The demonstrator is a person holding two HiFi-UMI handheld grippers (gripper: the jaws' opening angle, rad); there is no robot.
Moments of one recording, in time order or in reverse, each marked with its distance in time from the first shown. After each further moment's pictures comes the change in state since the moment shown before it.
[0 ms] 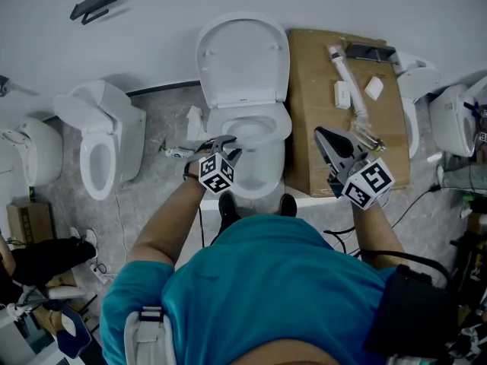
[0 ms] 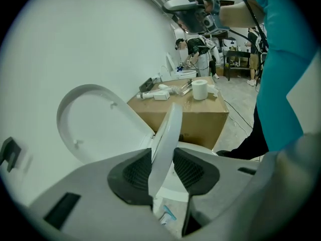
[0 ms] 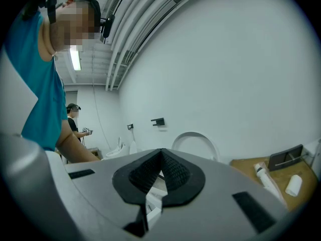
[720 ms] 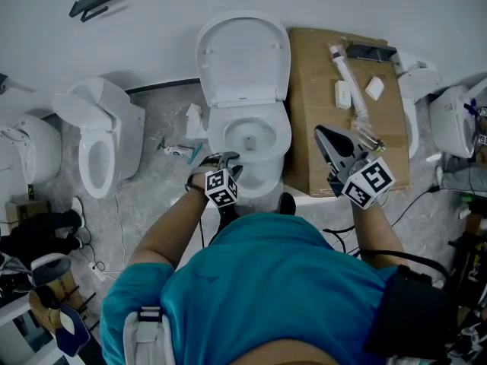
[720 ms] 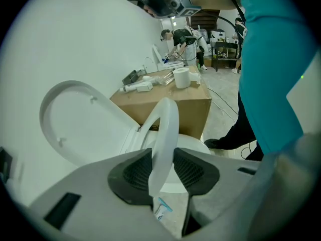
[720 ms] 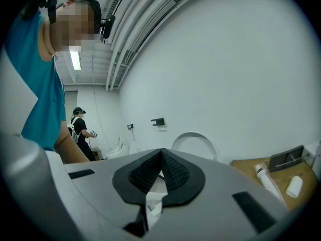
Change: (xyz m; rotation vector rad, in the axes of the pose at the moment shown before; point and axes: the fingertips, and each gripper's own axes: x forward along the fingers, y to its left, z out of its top) left arm 0.010 -0.064 -0.026 0.097 0.086 -0.097; right arm 0.004 -0.004 0.001 -0.002 0.001 0.002
